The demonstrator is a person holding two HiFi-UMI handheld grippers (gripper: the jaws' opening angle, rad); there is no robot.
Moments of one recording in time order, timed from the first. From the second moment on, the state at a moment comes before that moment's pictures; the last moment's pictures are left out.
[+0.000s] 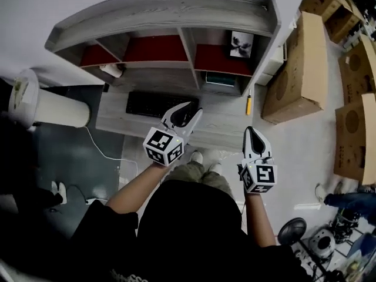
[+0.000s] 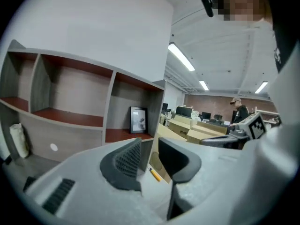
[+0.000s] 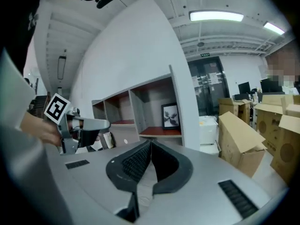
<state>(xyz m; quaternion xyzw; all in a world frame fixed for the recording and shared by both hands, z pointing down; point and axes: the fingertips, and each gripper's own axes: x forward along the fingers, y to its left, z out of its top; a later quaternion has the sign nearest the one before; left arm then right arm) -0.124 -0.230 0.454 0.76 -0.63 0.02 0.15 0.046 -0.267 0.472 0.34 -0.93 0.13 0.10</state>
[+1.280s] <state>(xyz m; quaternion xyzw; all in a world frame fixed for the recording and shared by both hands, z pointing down) -0.306 -0.016 0.459 0.69 -0.71 -0.02 0.12 -0.122 -0.117 0.446 0.34 -0.93 0.06 0.10</state>
